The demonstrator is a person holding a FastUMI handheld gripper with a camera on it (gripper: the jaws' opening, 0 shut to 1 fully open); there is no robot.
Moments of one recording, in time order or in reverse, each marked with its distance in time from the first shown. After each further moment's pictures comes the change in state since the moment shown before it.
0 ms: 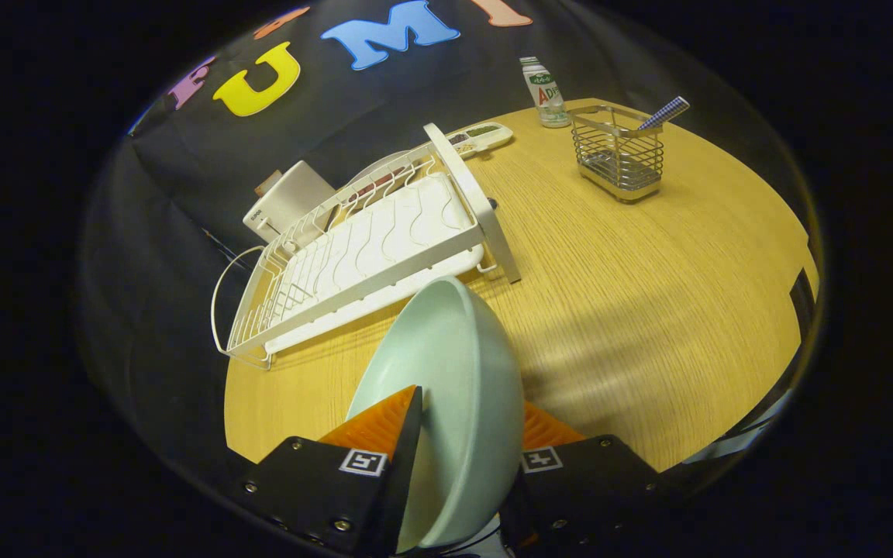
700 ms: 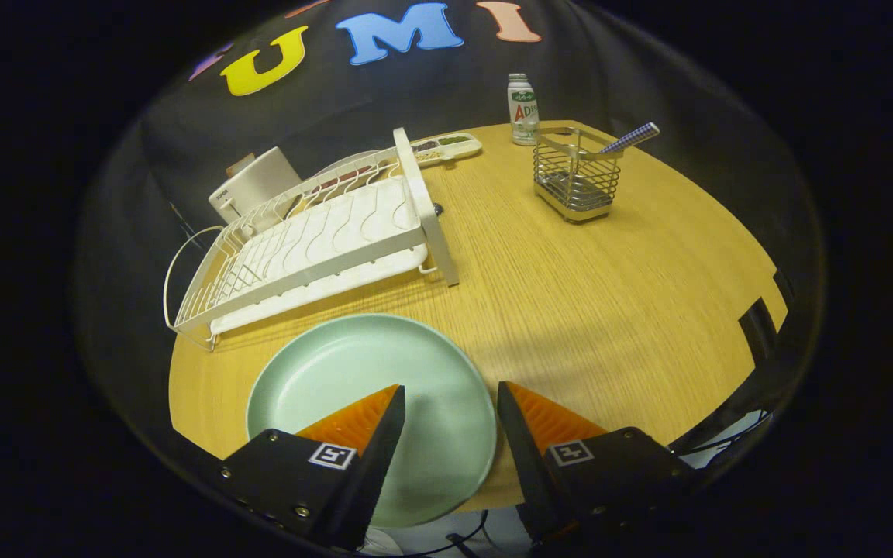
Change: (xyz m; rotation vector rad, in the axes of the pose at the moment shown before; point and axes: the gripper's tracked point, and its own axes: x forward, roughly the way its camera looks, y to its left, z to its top) arm -0.020 -0.046 0.008 -0.093 -0.055 -0.198
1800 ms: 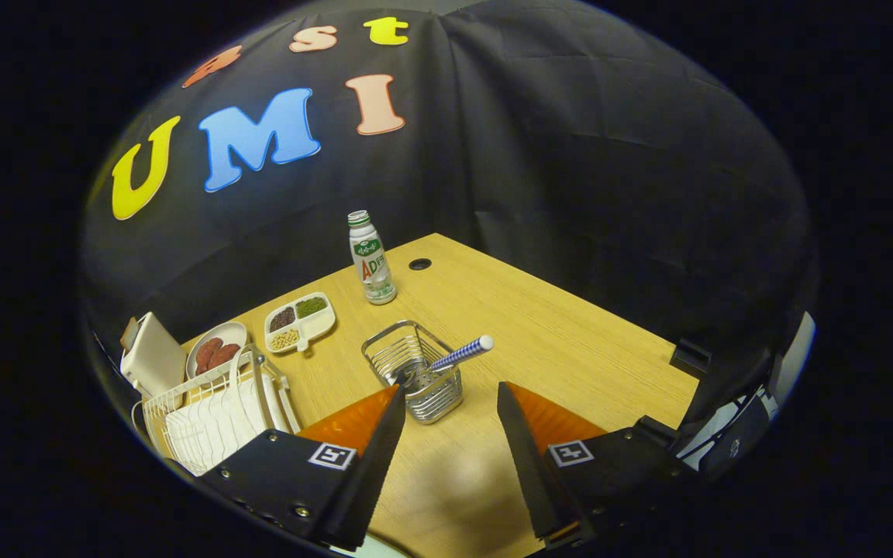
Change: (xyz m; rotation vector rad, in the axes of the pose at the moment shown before) arm -0.022 -0.140 0.202 0.271 -0.381 -0.409
